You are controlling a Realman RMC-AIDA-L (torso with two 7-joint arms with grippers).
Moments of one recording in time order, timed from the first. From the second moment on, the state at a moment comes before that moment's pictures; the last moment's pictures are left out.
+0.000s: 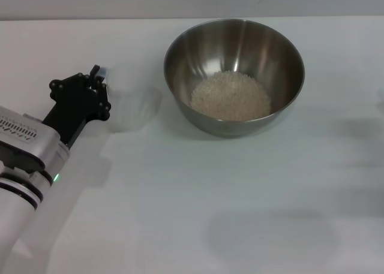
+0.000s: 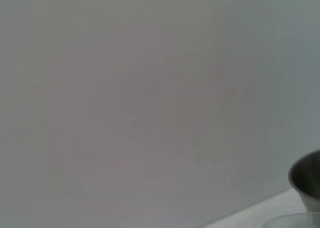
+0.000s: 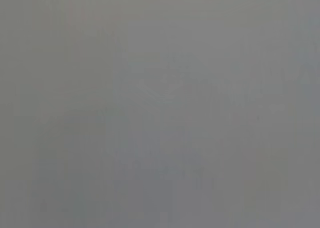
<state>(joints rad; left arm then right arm) -0.37 -2.08 -0.77 -0.40 2.44 0.99 0.18 0.23 2.08 -0.85 -0.19 2.42 1.44 -2.60</state>
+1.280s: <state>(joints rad) -0.33 -2.08 -0.73 -0.36 2.44 0.97 0.13 0.24 2.08 -0.85 -0.19 2.42 1.41 -2.60</state>
